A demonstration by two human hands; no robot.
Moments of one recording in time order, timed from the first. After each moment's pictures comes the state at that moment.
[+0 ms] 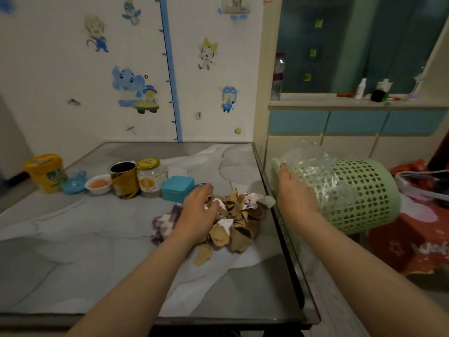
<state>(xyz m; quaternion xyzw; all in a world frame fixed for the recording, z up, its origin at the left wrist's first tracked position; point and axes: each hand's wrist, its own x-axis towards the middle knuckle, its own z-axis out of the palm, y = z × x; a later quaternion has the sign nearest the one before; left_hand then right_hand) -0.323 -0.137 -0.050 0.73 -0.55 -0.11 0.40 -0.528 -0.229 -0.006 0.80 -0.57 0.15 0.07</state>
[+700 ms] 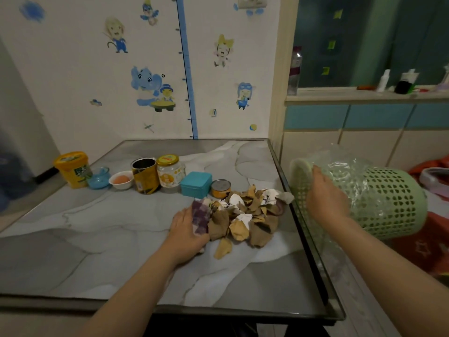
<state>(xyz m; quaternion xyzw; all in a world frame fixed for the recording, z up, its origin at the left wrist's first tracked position) -0.262 -0.083 -0.100 0.81 -0.52 -0.14 0.24 -0.544 -0.234 -0.027 0.76 -0.61 0.22 0.01</state>
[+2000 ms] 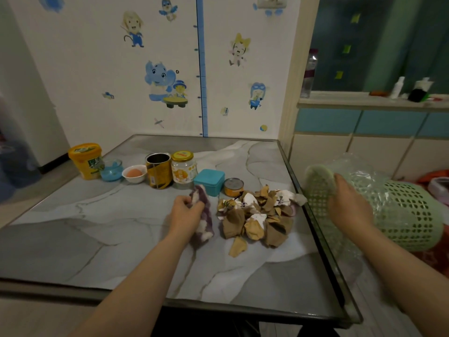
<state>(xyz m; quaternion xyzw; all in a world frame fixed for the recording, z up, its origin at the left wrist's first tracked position) -0.242 -0.093 -0.077 0.77 -0.26 -0.21 0.55 -0.549 -0.228 -0.029 0.75 -0.61 0.24 -0.03</state>
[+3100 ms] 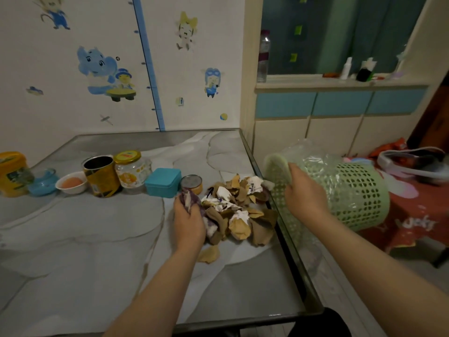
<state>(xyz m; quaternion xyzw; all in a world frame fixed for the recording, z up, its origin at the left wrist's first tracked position) -0.334 -0.160 -0.113 0.73 -0.28 -0.19 0.59 -0.554 -0.239 -0.033 0.75 -0.60 0.26 -0.04</state>
